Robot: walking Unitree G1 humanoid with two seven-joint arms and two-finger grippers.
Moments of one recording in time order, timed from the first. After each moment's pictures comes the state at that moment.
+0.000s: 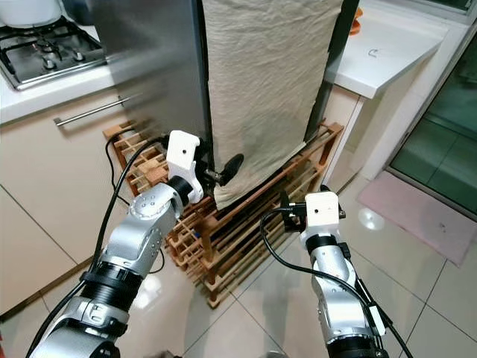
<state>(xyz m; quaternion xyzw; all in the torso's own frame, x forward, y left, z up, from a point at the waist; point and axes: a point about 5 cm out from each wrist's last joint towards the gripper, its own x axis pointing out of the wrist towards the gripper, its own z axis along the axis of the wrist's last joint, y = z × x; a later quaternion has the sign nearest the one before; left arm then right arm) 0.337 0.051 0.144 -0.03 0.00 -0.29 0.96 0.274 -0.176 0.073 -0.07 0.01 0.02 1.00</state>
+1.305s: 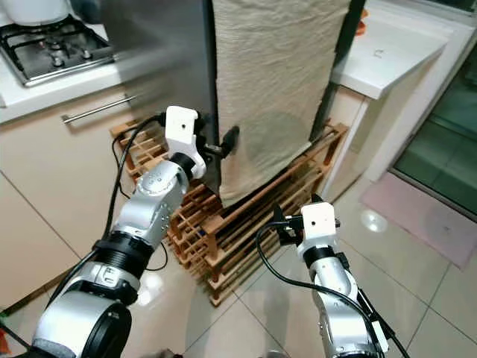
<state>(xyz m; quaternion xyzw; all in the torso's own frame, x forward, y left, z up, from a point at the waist) 0.363 0.046 0.165 -0.08 -0.01 -0.24 0.97 0.259 -0.170 0.068 -0.06 0.02 0.07 1.00</state>
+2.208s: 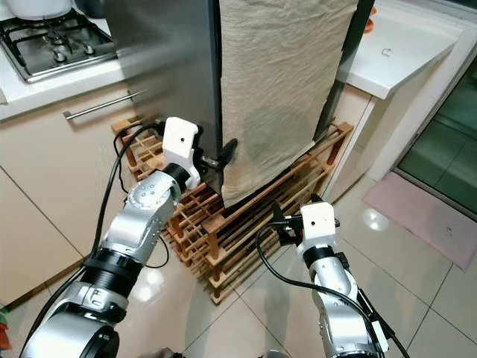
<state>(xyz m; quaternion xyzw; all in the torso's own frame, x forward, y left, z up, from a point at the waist) 0.346 0.066 0.159 0.00 -0.03 -0.24 0.97 0.259 -0.170 0.067 -0.06 0.02 0.08 1.00</state>
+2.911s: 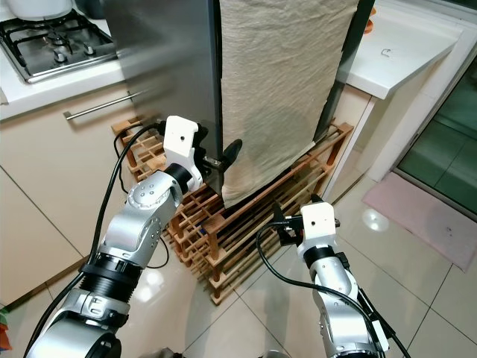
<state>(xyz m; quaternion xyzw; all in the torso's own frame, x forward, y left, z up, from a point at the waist) 0.337 0.055 0.164 -0.03 -0.01 -0.28 0.96 0.259 -0.171 0.066 -0.06 0.02 0.08 0.99</state>
